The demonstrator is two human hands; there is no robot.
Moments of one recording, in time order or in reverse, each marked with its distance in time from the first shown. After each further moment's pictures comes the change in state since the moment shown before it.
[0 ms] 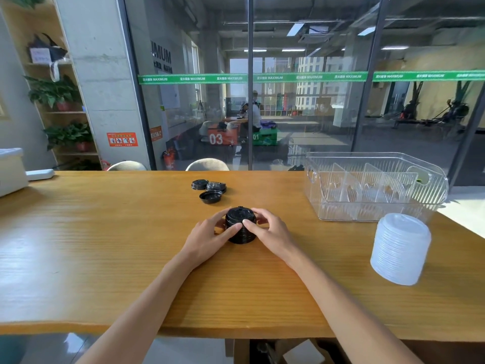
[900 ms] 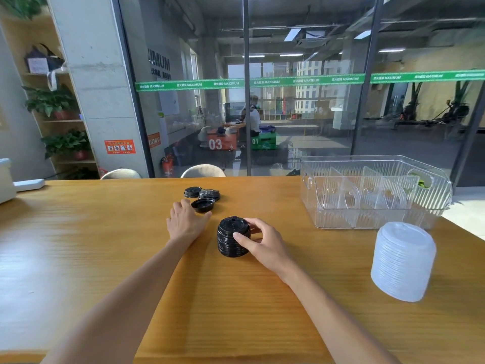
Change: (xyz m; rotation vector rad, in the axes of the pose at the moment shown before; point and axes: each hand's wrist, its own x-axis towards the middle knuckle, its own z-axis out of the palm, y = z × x) left_hand 0.103 -0.050 0.002 0.402 0.282 -0.422; right_hand 0.000 0.001 -0.002 0.044 0.018 -0.015
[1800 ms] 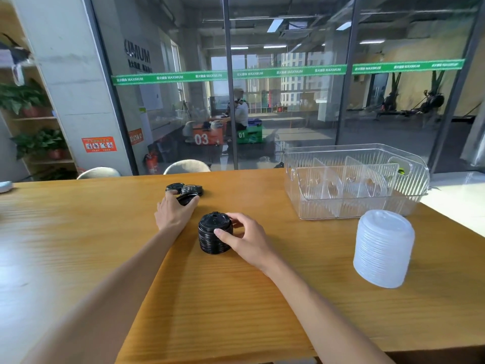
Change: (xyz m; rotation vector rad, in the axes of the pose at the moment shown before) left_hand 0.017 0.016 0.014 -0.241 0.065 -0.041; right_hand 0.002 0.003 -0.001 0.000 -0.009 -0.007
